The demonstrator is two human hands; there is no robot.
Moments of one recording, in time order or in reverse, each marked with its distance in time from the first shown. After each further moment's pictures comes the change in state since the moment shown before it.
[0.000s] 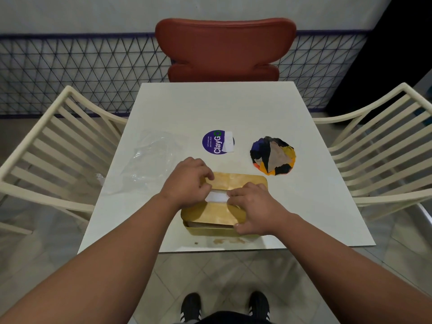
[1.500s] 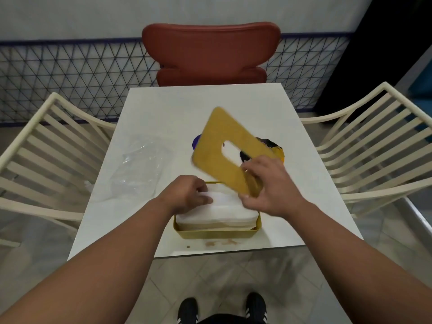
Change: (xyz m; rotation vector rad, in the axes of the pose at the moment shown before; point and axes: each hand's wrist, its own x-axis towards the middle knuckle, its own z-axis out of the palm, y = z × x) left_hand 0.007 0.003 0.018 -0.133 -0.342 -0.179; right_hand -0.024 0.030 -0.034 0.318 0.660 0.036
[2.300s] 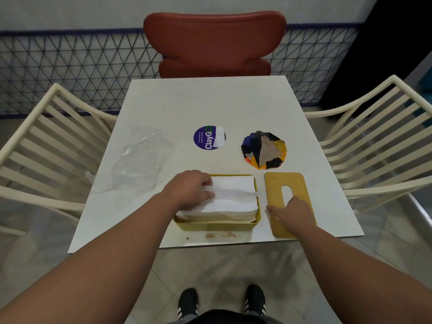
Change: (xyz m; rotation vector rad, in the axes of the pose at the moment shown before) left_hand -0.005 0.017 0.006 0.187 0.016 -0.005; right_hand -0.075 0.095 0.056 -0.202 -0.288 1.126
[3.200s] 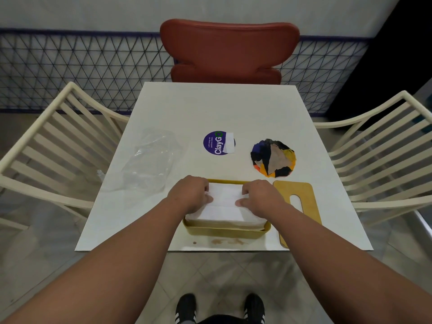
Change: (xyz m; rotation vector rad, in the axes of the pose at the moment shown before) left_hand 0.002 -0.016 0.004 0.010 0.009 -0.191; right_hand -0.052 -0.124 -0.032 -0.304 -0.160 -0.615
